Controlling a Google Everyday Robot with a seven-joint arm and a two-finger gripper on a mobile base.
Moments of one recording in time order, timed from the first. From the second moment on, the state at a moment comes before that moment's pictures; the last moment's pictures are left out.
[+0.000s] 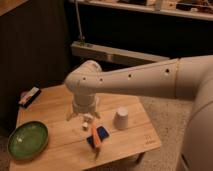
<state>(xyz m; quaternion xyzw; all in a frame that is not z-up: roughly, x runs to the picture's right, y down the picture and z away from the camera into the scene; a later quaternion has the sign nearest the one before) -0.119 0.131 0.668 -0.29 0.18 0.64 0.69</state>
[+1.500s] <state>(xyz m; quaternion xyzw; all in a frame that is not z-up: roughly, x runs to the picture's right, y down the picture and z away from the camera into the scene) -0.126 0.181 0.787 -0.34 0.22 0.67 0.62</state>
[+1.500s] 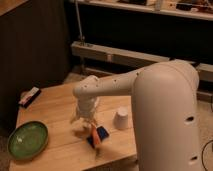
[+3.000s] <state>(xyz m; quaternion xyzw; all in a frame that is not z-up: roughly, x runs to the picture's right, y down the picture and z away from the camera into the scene) -0.140 0.209 0.815 -0.33 0.25 0.65 0.64</state>
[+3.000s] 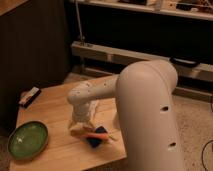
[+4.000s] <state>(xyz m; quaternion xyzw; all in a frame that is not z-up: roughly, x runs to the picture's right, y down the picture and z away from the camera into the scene) -0.134 0.204 0.827 -0.34 0.25 0.65 0.63</state>
